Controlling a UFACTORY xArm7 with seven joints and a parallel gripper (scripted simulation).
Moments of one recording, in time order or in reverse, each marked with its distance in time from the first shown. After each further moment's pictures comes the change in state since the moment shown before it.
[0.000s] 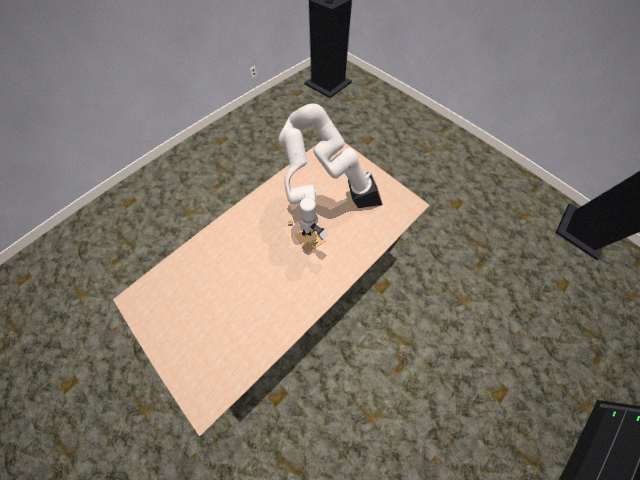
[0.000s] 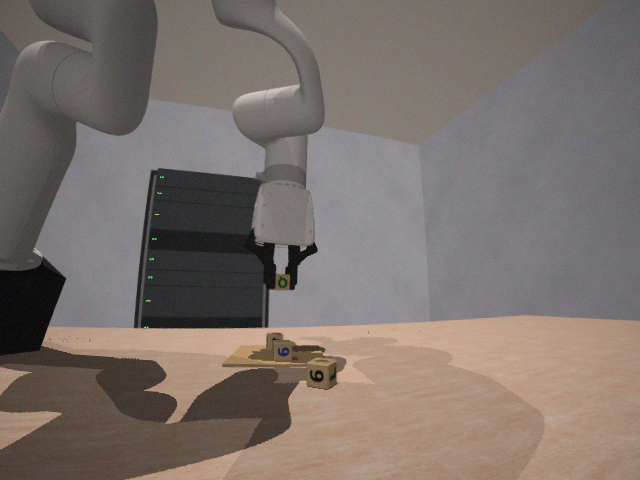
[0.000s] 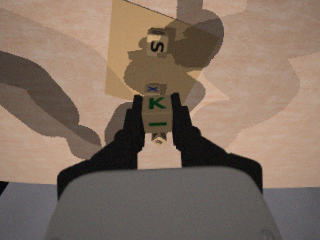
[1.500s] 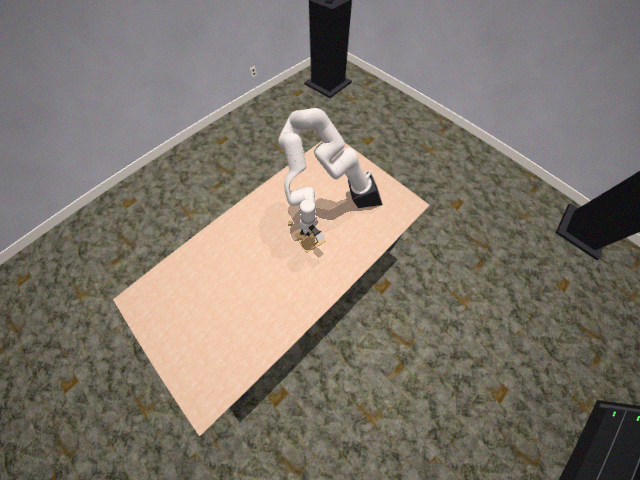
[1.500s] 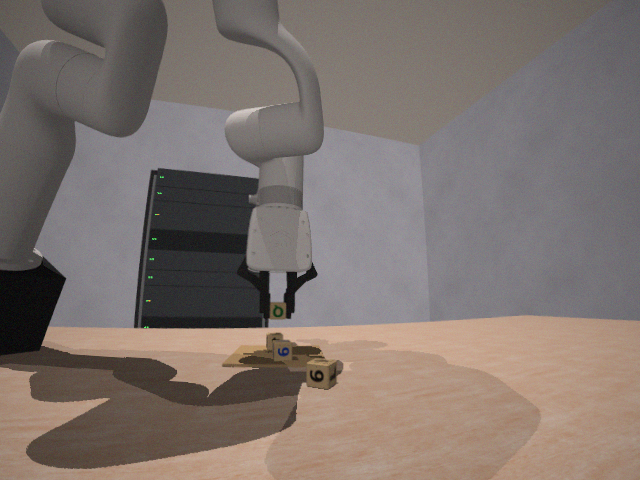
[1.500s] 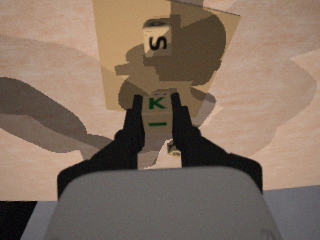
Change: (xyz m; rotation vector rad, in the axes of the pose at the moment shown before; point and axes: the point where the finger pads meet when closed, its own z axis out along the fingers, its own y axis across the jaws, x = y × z) arm -0.017 -0.009 0.045 -0.013 -0.004 0.163
